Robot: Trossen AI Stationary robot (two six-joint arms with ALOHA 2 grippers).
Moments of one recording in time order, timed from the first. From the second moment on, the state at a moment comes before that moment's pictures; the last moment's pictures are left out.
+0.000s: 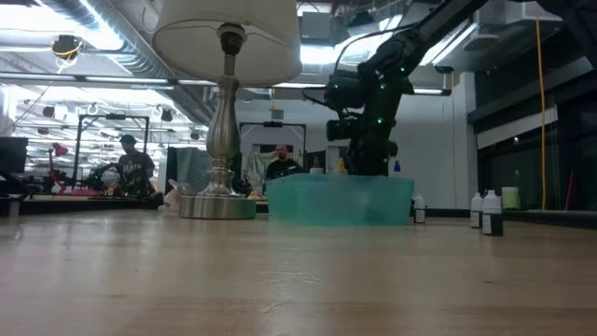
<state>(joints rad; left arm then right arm) -0.74 1.58 1.63 -1.07 -0.84 -0.94 -0.47 1.90 1.31 -0.66 -0.07 -0.45</state>
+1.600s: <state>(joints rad) -0.88 1.28 1.63 -1.10 -0.96 -0.37 -0.41 1.51 1.65 -1.12 0.08 0.25</state>
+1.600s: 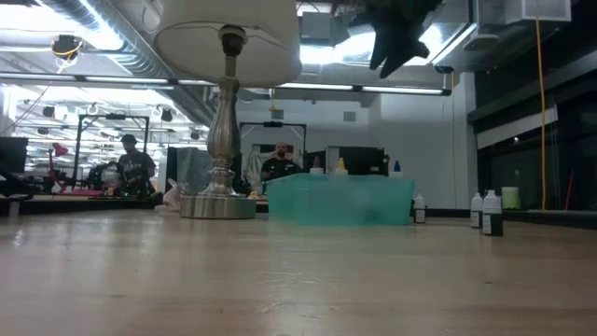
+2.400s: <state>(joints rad) -0.68 0.98 1.05 -0.44 -0.45 -0.17 -0.20 1.49 1.65 -1.14 0.15 0.45</state>
